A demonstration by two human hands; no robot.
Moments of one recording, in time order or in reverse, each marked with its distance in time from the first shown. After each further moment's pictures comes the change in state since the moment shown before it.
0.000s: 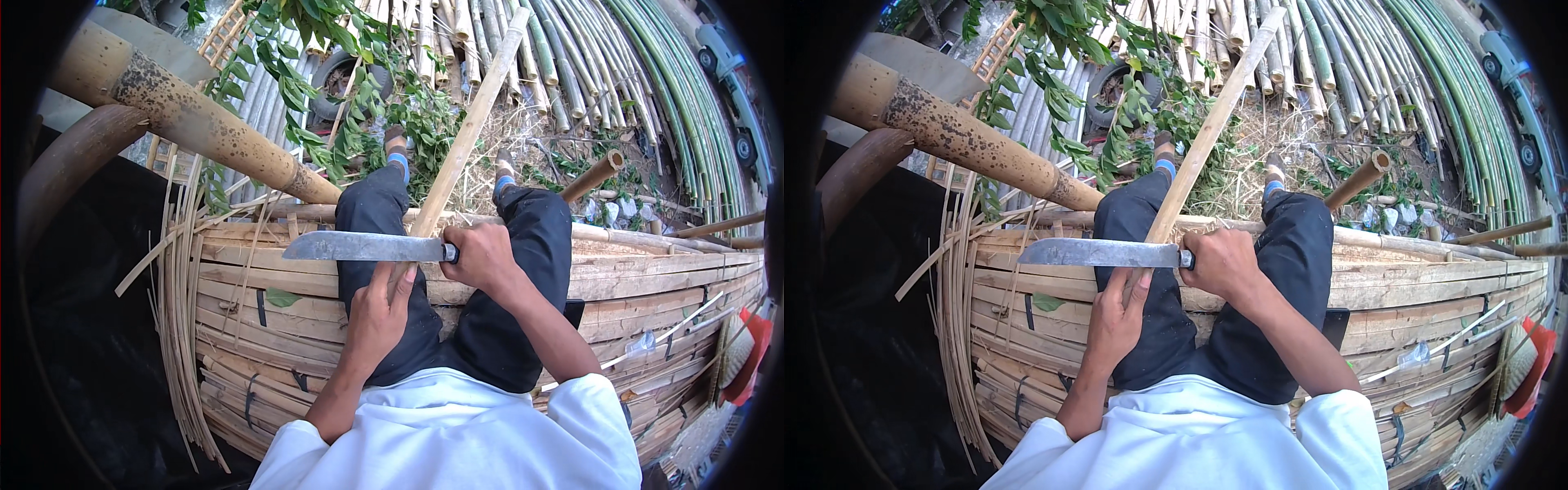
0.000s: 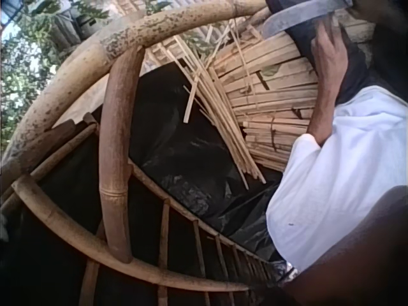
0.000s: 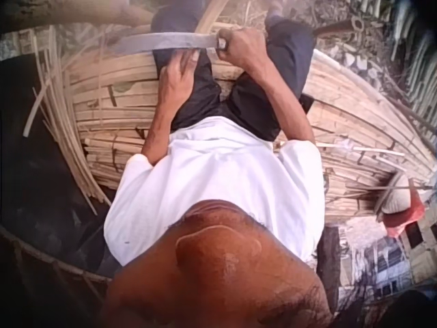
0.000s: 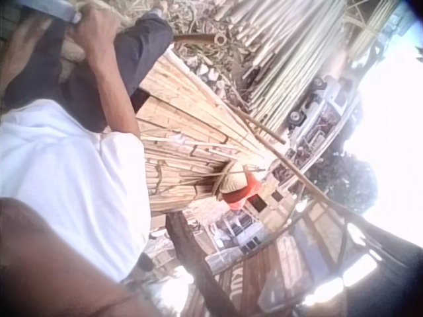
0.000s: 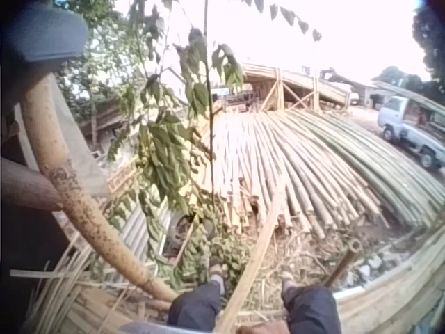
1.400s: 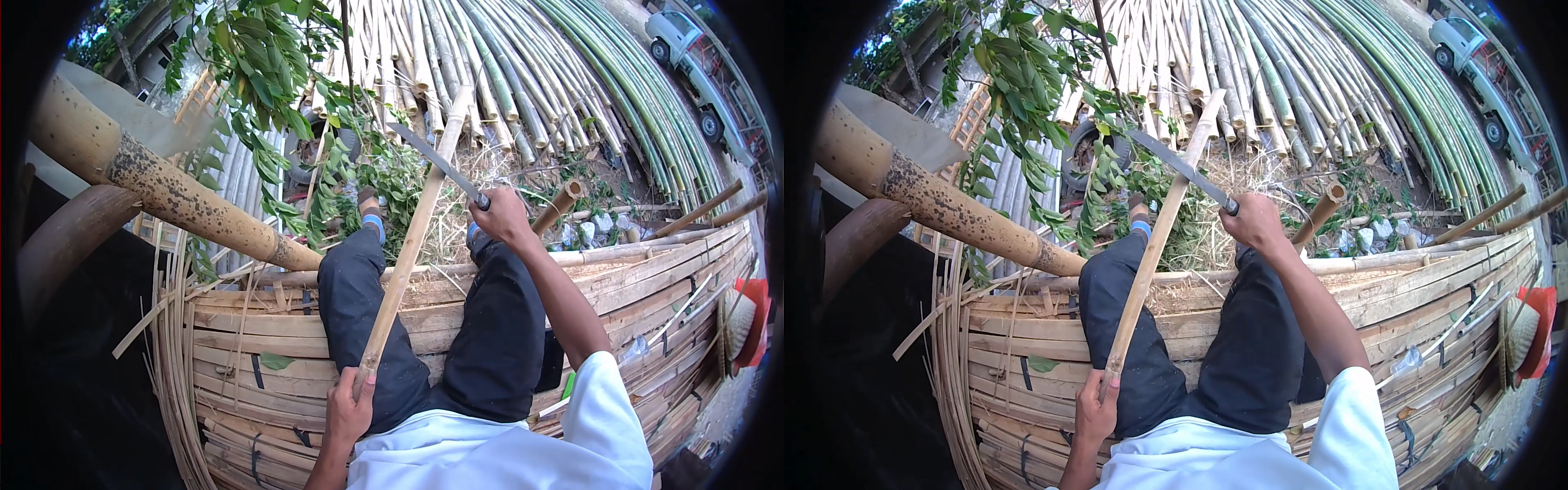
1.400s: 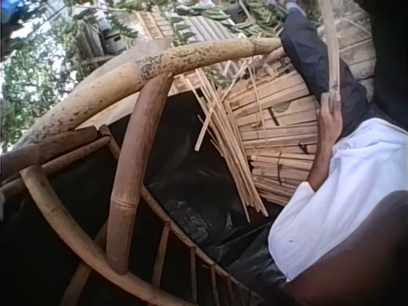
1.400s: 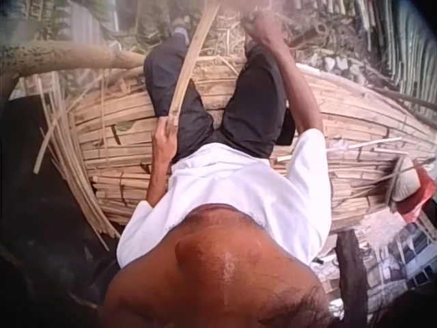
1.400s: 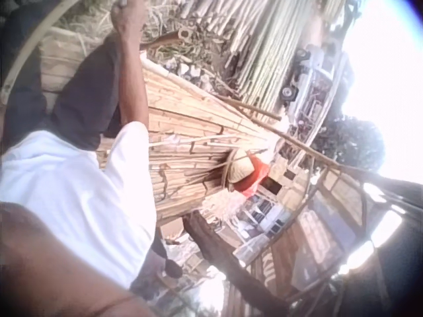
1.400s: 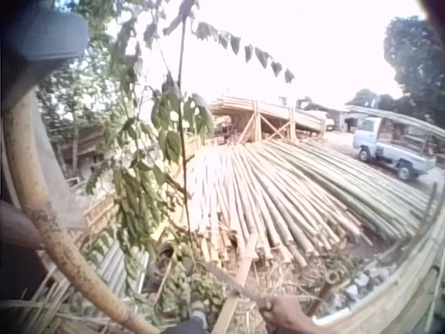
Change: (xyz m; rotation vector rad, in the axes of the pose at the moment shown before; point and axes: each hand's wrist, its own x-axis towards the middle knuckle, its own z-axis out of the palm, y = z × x) left_hand -0.062 -0.032 -0.025 0.054 -0.060 -0.165; right_hand 0.063 0.119 -0.054 -0.029 0.152 0.462
